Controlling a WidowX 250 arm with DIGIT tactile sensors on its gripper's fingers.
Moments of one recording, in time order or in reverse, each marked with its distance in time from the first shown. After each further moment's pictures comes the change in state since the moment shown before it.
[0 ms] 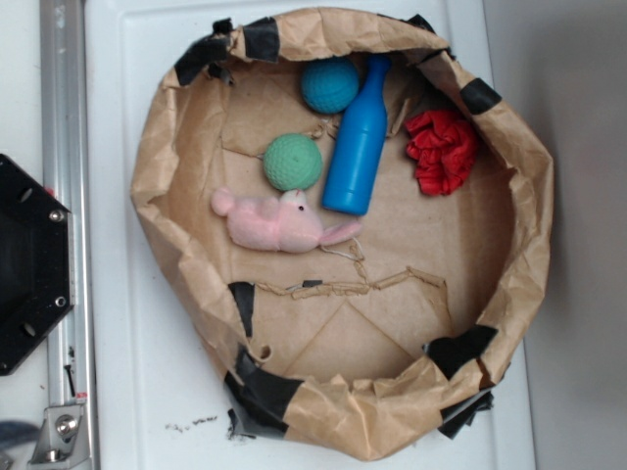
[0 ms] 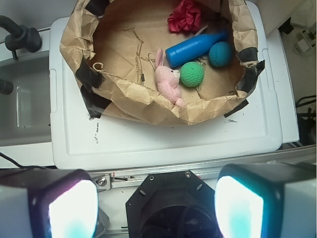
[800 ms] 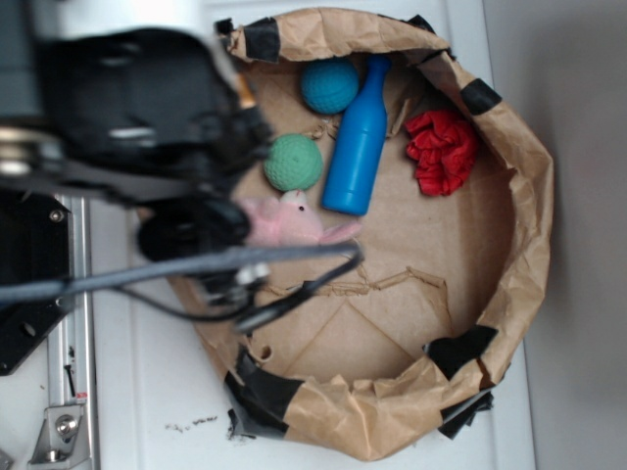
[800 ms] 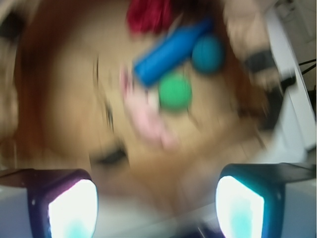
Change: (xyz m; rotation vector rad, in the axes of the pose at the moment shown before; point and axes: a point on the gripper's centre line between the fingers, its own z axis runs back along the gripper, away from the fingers) arm 0.088 0.026 -0.099 0.046 -0.045 0.394
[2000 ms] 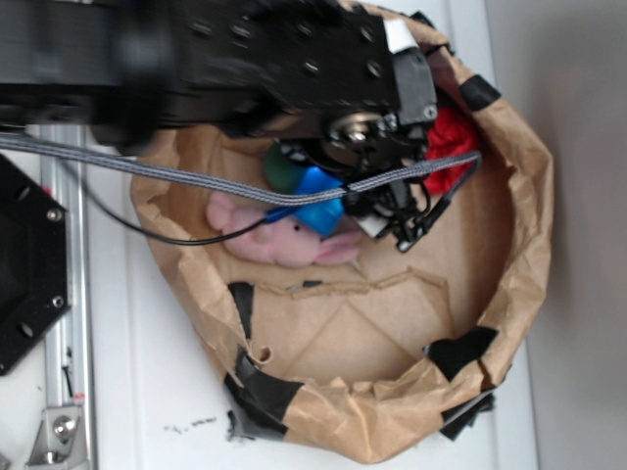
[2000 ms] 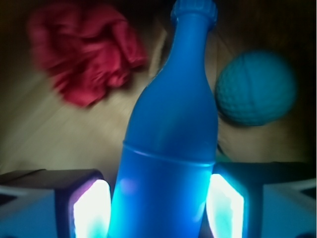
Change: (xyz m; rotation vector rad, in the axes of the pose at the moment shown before) arm 0.049 -0.001 -0.057 -0.014 0.014 0.197
